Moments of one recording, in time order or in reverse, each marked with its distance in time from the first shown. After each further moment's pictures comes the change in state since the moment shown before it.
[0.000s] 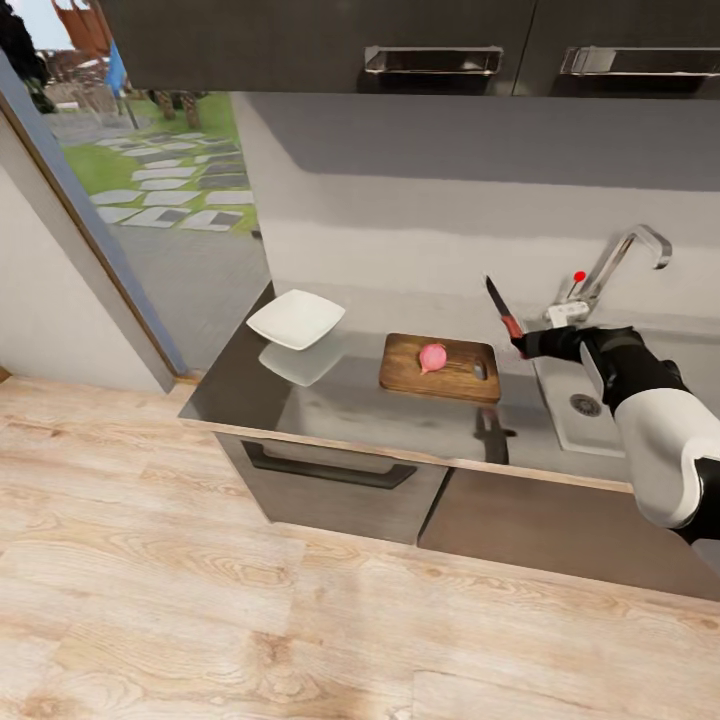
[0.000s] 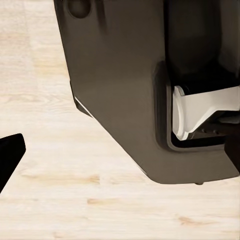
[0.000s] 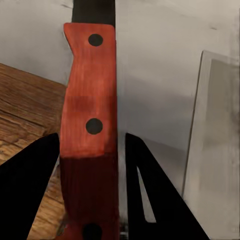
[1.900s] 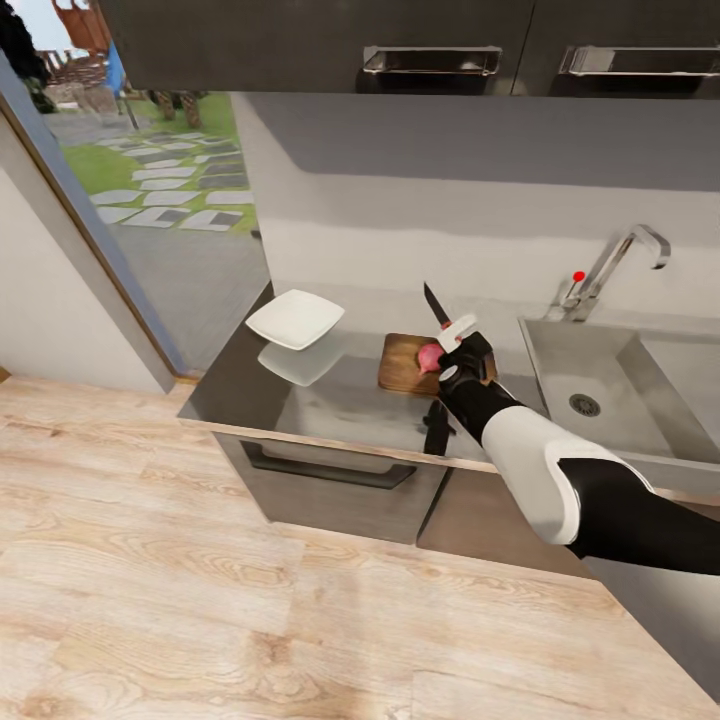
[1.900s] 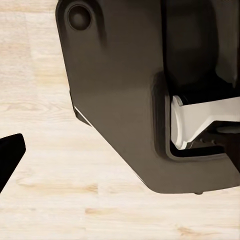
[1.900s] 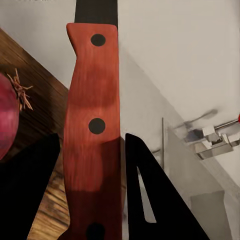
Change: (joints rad) left arm 0.000 -0.002 -0.001 0.008 -0.001 -0.048 0.000; right arm 0.011 0.374 0.126 0.281 0.439 -0.154 -0.857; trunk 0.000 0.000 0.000
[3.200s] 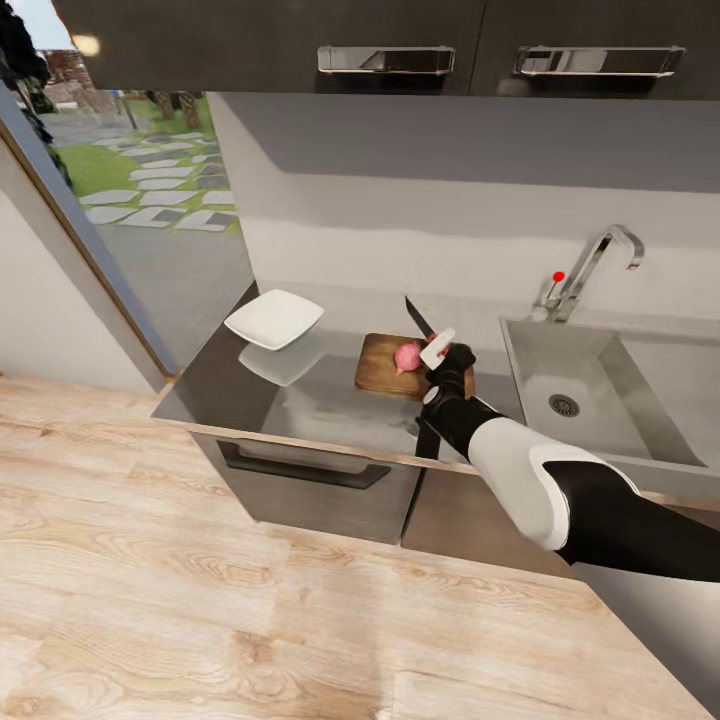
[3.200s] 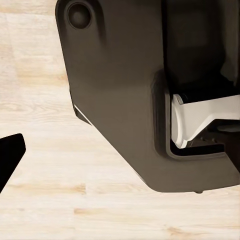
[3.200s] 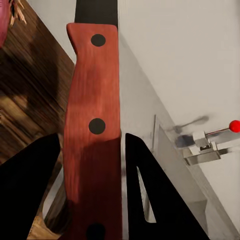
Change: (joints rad) left arm 0.000 0.000 0.000 0.005 0.000 -0.001 0.000; right arm 0.009 0.040 0.000 0.115 0.130 -0.030 -0.102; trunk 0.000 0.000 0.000
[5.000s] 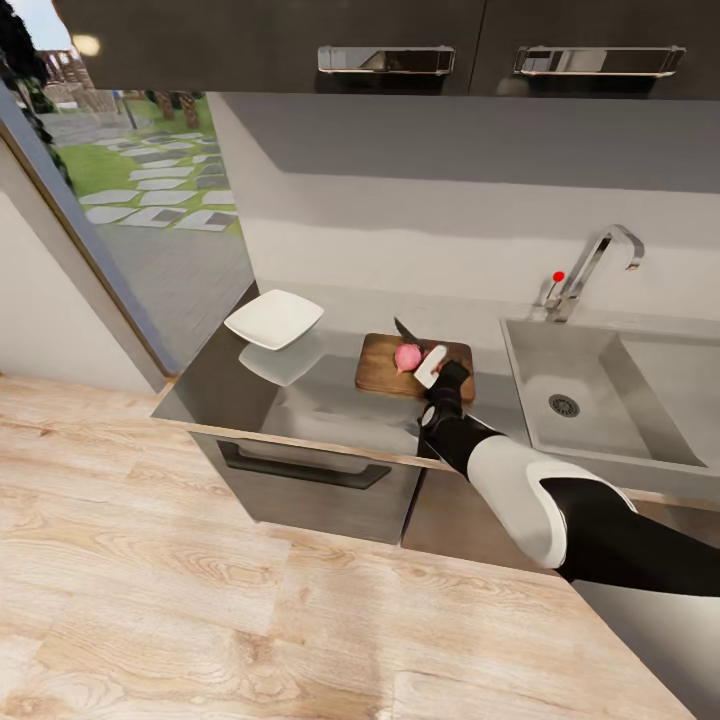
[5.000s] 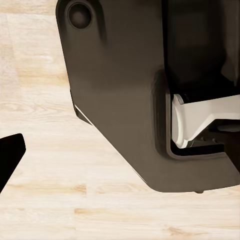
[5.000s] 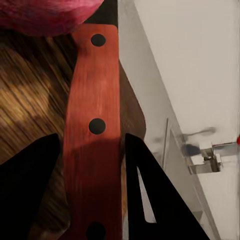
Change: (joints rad) left arm 0.000 0.001 0.000 0.000 0.000 0.000 0.000; right arm 0.058 0.000 0.000 0.006 0.139 0.003 0.011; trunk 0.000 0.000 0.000
